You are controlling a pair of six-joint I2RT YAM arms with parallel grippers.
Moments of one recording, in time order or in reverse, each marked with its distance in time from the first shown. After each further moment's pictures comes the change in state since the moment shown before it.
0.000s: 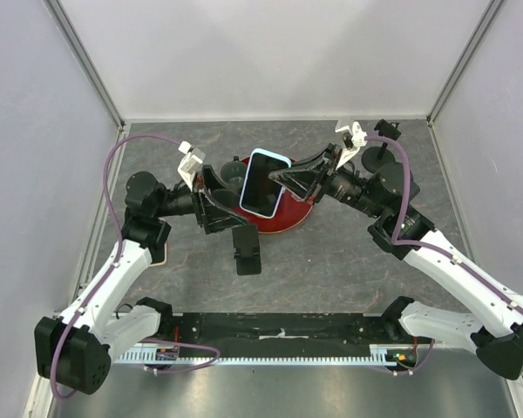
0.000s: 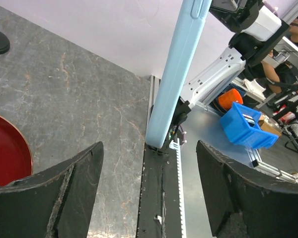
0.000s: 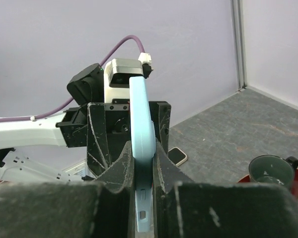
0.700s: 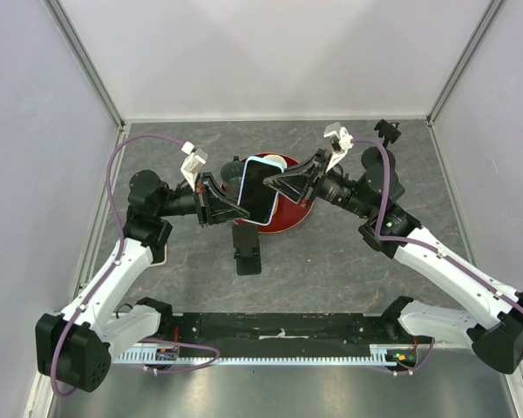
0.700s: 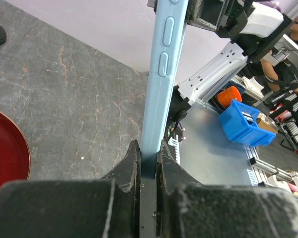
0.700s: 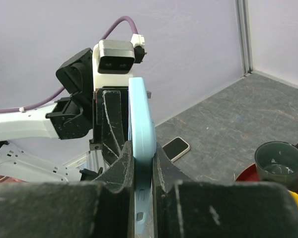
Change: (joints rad) left arm -0.002 0.020 -0.004 0.015 0.012 -0.014; right arm -0.002 0.057 -0.066 0.089 -0.033 0.038
